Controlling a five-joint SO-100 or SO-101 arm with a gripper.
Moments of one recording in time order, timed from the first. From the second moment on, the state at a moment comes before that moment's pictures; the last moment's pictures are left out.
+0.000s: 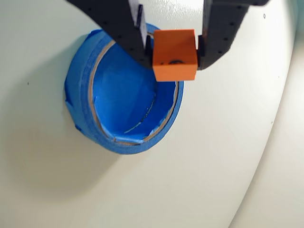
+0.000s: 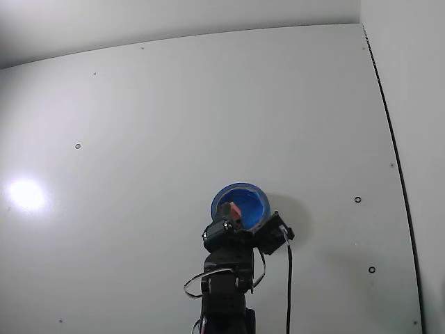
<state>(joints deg) 1.0 173.5 177.3 16.7 -12.7</state>
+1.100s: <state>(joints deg) 3.0 173.5 178.3 16.0 -22.0</state>
